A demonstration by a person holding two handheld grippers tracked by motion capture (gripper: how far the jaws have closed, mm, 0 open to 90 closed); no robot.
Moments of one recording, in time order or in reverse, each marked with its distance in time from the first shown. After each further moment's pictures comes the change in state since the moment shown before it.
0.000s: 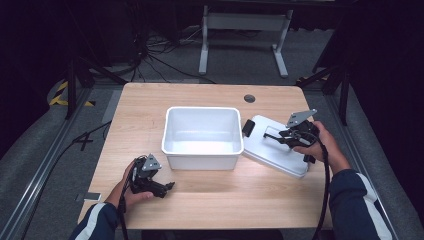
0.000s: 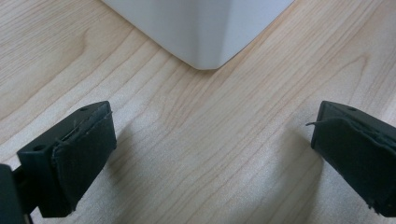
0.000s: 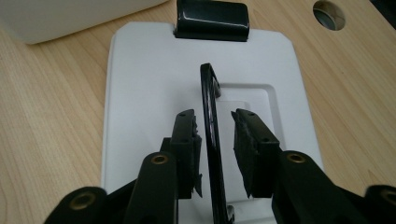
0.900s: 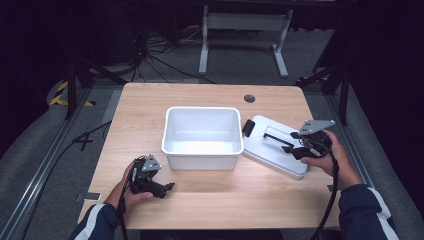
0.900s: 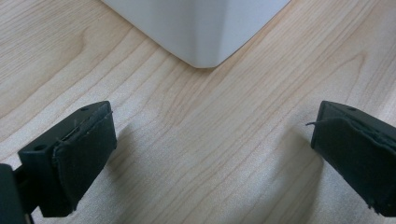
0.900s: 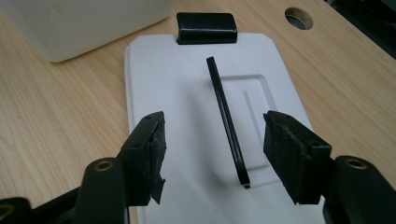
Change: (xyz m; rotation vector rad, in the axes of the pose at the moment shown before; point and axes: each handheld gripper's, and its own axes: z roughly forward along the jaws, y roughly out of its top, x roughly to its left) left arm -0.001 -0.001 -0.001 -0.003 0.001 -0.001; right arm 0.027 -0.022 -0.033 -0.098 -0.080 0.099
